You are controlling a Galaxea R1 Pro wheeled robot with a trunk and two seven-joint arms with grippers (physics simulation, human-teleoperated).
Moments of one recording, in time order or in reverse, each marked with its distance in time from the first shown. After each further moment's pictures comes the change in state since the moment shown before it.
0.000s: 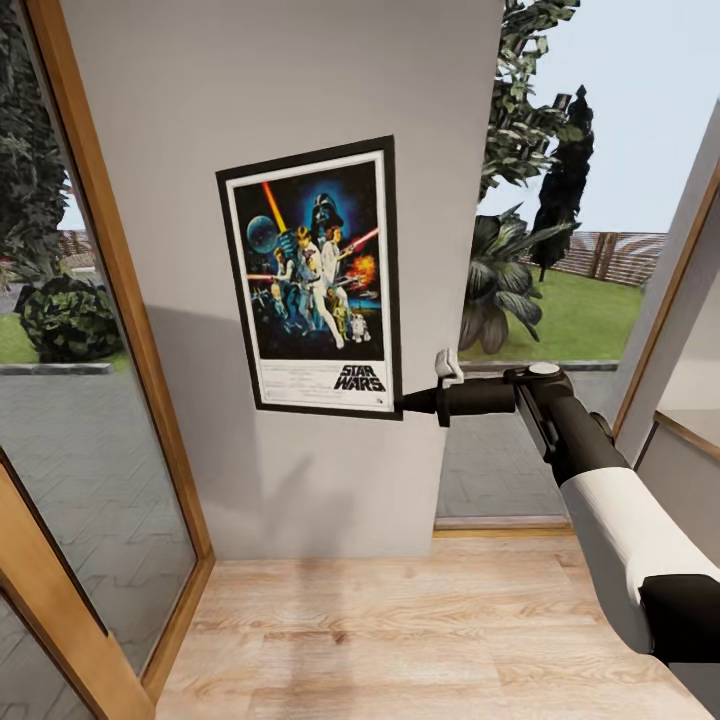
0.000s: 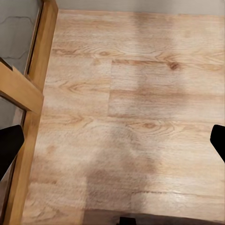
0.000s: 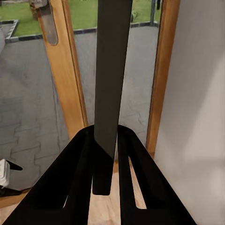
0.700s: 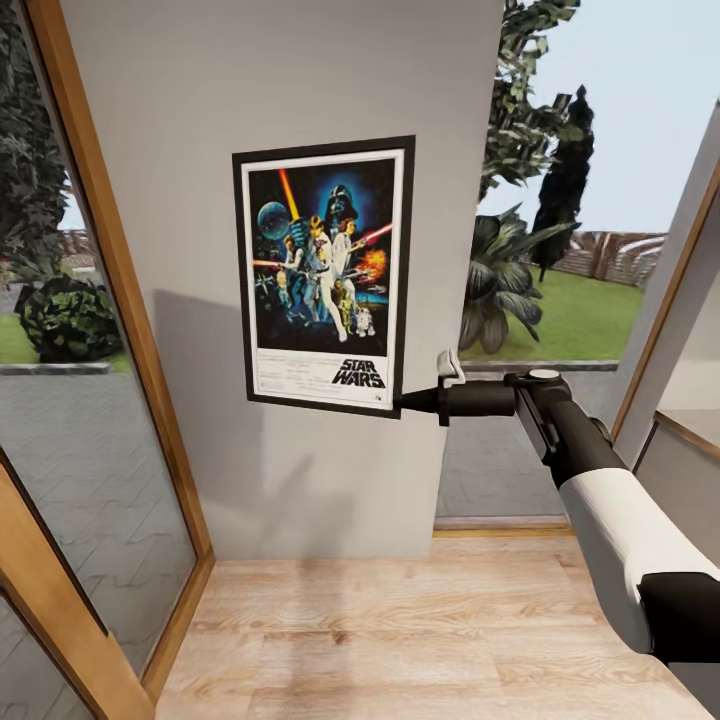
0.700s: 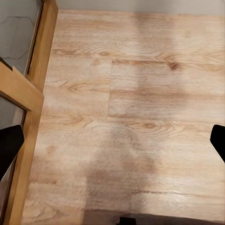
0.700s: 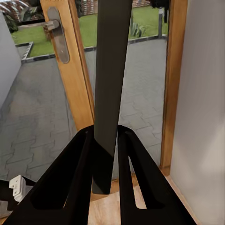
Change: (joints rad) left arm 0.000 0.000 0.000 0.000 0.000 0.000 0.000; right arm 0.000 0.000 -0.004 0.051 -0.090 -0.002 0.005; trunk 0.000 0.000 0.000
